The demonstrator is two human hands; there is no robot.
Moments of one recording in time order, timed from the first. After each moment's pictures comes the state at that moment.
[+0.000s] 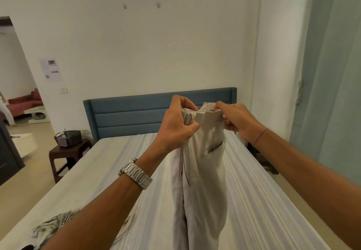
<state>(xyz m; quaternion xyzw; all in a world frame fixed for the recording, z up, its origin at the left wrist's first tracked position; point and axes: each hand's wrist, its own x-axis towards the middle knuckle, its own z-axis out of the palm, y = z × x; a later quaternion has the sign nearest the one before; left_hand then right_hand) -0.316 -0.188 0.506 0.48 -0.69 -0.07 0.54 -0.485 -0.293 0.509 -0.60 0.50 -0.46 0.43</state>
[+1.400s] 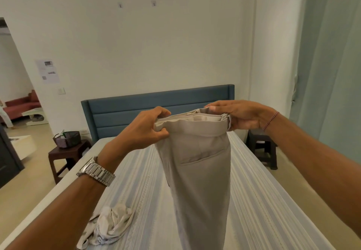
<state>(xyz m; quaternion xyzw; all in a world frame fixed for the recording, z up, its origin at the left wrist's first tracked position) -0.246 -0.172 0.508 0.56 -0.76 0.02 0.32 -0.525 -0.310 0.521 -0.71 0.33 -0.23 0.57</state>
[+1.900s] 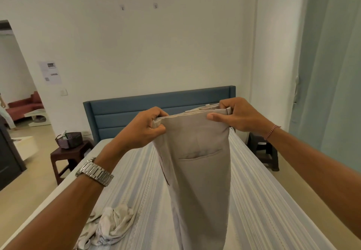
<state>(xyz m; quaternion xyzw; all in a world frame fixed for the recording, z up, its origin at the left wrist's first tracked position) -0.234 -0.167 0.511 0.55 -0.76 -0.01 0.35 -0.525 -0.303 0.503 -0.86 0.25 -0.41 0.17</state>
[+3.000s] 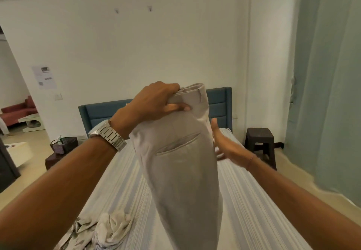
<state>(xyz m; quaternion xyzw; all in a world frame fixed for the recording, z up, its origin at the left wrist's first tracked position) -0.271 -0.210 0.583 0.49 -0.82 0.23 0.22 -0.490 -0.271 0.446 -0.70 0.44 -0.27 0.50</state>
